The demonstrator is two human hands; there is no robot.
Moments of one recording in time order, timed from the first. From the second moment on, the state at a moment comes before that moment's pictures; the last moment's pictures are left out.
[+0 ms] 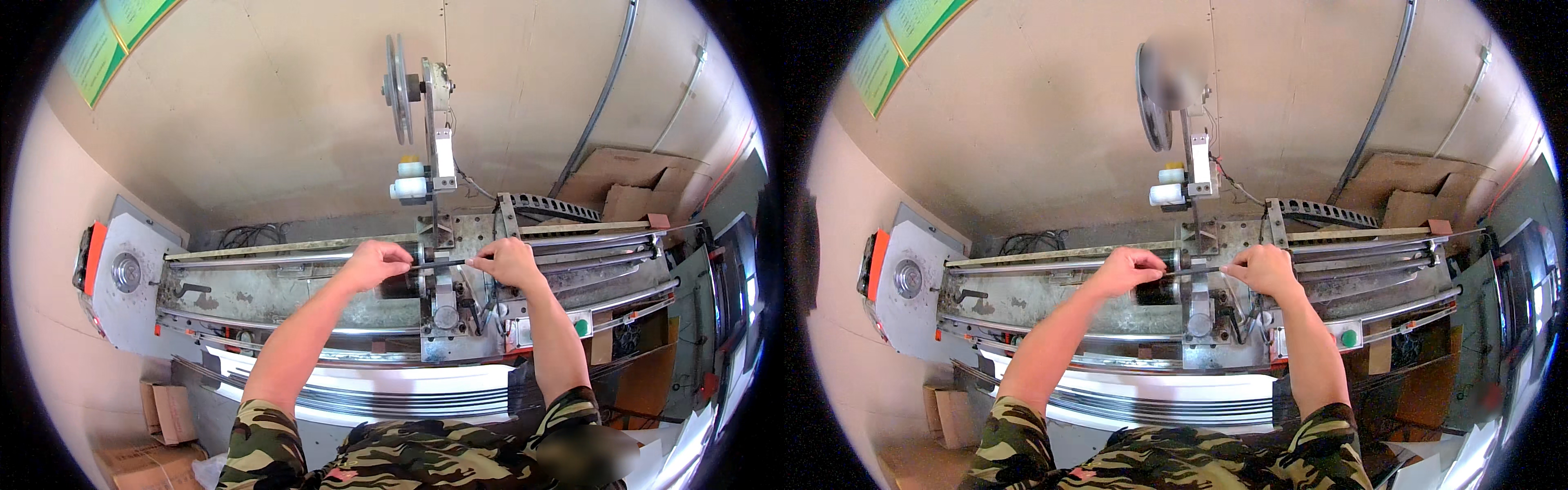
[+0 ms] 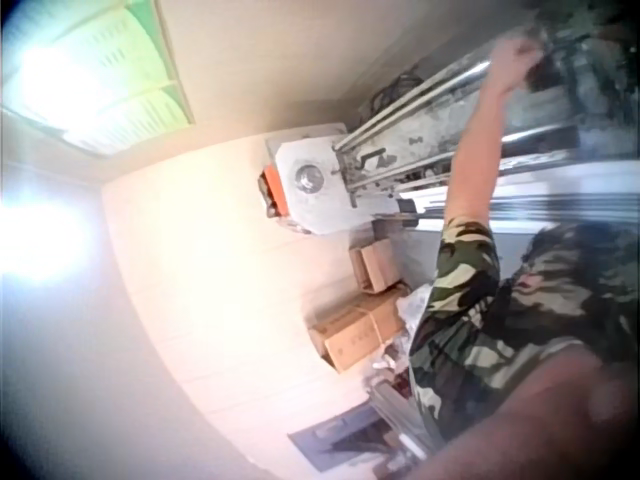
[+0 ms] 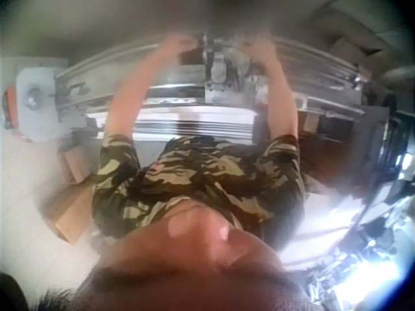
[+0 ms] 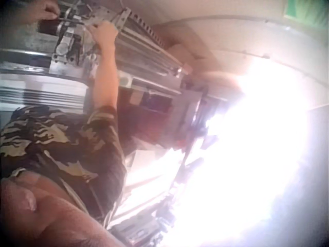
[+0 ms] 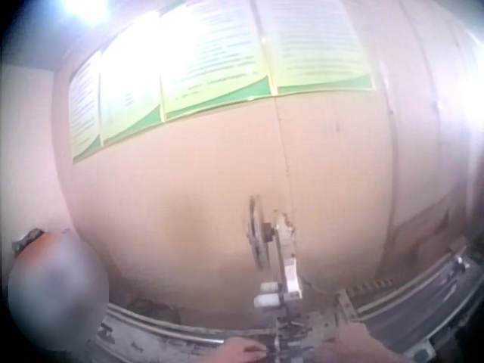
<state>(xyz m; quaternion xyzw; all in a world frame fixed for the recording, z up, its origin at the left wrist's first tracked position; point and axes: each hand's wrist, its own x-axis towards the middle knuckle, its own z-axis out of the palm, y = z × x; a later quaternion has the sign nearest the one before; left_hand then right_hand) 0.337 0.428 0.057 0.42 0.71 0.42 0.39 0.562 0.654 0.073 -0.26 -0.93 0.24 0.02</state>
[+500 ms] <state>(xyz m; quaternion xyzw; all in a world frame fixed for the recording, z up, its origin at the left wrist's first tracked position) 0.350 0.461 0.076 0.67 0.74 0.03 0.09 0.572 0.649 0.034 -0.21 -0.92 0.25 0.20</state>
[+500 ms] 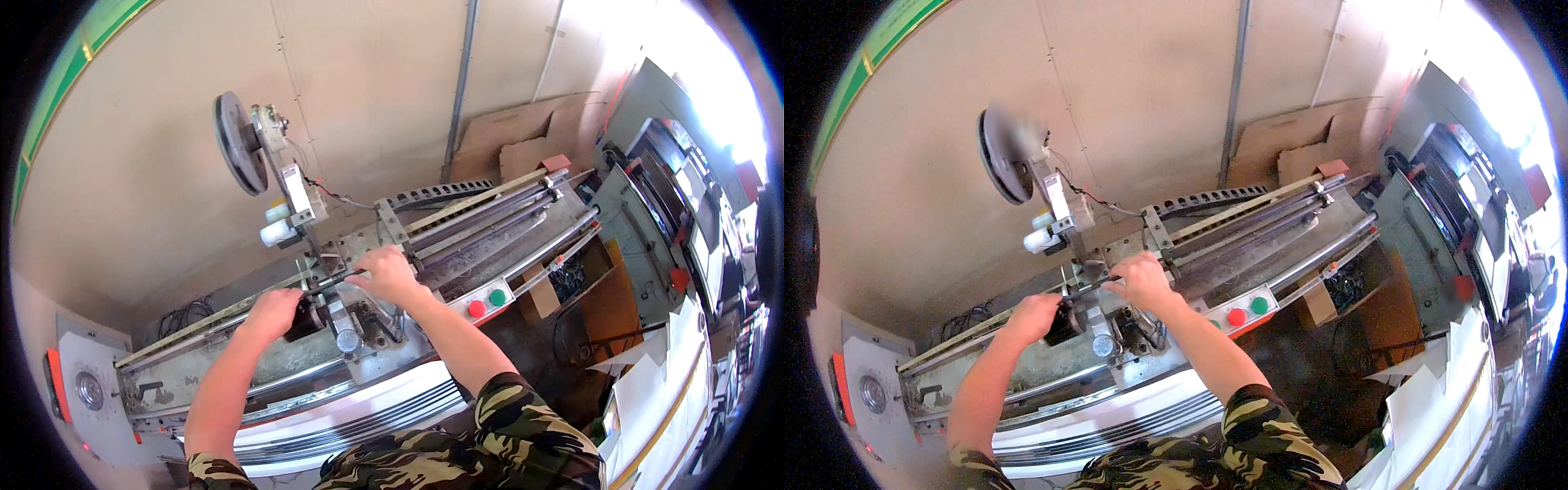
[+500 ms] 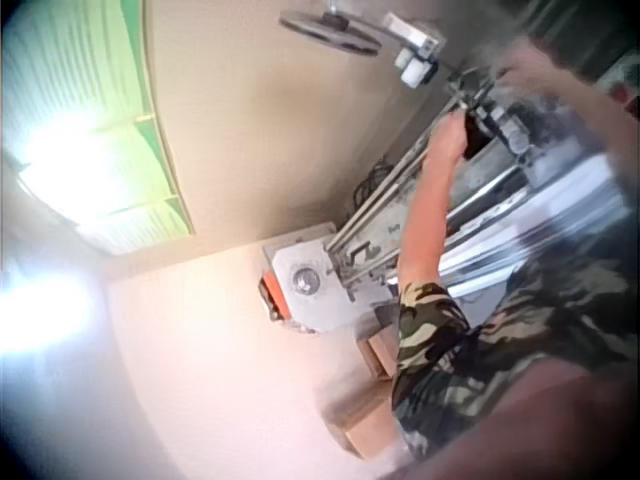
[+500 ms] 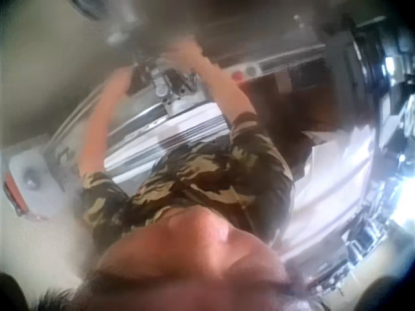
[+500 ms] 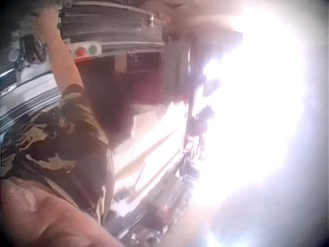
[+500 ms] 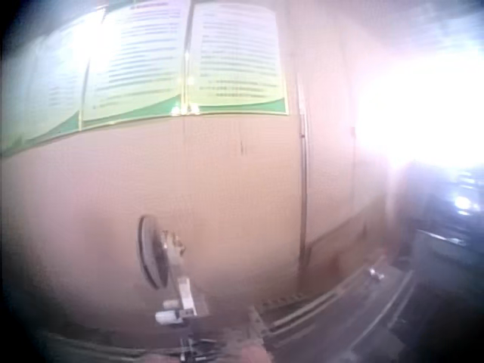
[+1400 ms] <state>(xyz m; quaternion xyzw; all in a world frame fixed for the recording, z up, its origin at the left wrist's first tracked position) 0.348 0.458 0.065 0.50 0.81 0.25 0.18 0.600 0.654 0.070 -0.17 -0.93 0.16 0.27</state>
